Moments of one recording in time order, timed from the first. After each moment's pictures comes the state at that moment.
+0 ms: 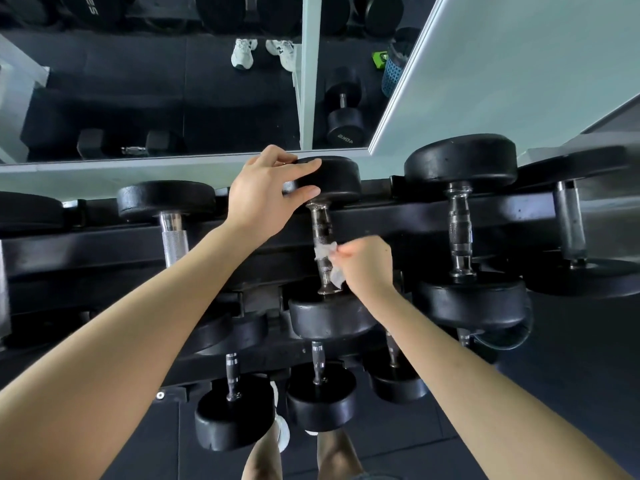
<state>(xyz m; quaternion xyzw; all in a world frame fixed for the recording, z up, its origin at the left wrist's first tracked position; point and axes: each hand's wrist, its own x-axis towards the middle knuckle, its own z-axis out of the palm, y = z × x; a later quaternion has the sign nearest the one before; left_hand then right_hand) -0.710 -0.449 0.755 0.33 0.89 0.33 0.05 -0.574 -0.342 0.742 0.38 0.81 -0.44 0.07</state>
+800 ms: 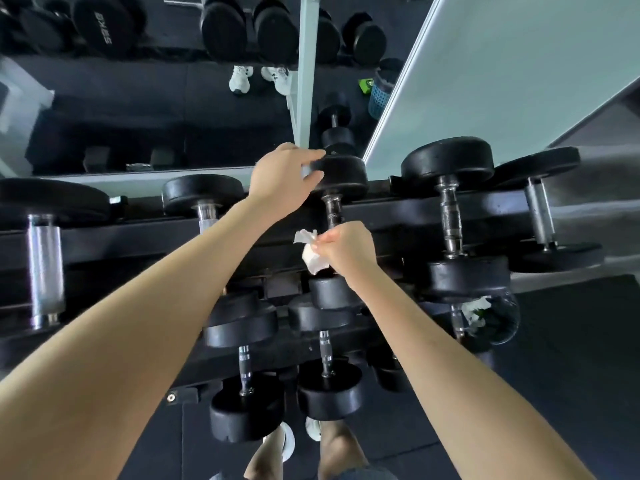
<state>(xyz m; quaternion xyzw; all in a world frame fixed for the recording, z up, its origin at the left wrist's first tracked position) -0.703 -0.470 0.803 0.32 0.89 0.30 0.11 -0.580 -0.400 0.779 0.39 0.81 -0.43 0.08</state>
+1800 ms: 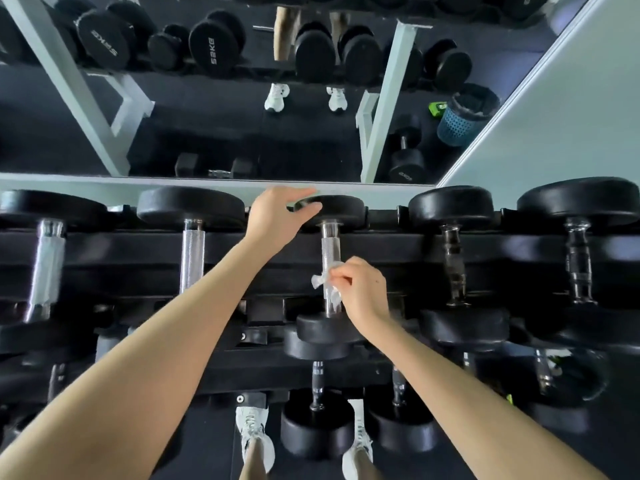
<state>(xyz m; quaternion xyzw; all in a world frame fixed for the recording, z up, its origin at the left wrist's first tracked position) -0.770 -0.647 0.779 0.17 0.90 0.38 0.14 -0.638 -0.538 0.717 0.22 0.90 -0.38 -0.01</state>
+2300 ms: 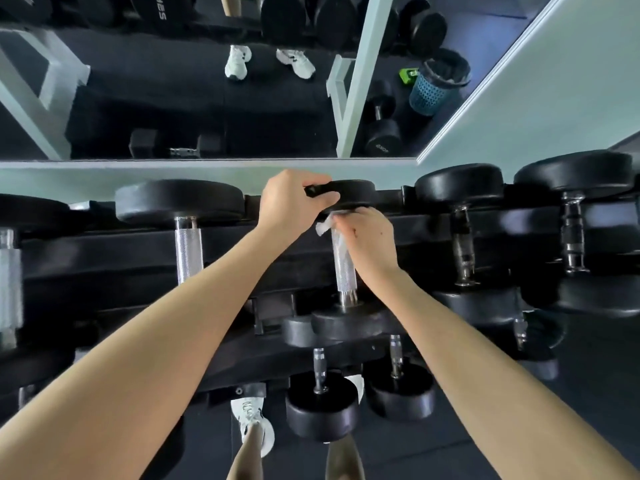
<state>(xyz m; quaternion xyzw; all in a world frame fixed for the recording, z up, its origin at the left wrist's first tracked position) -0.793 -0.646 0.756 0.21 0.87 0.42 0.16 -0.690 -0.548 0.742 0.31 0.82 -0.47 -0.05</state>
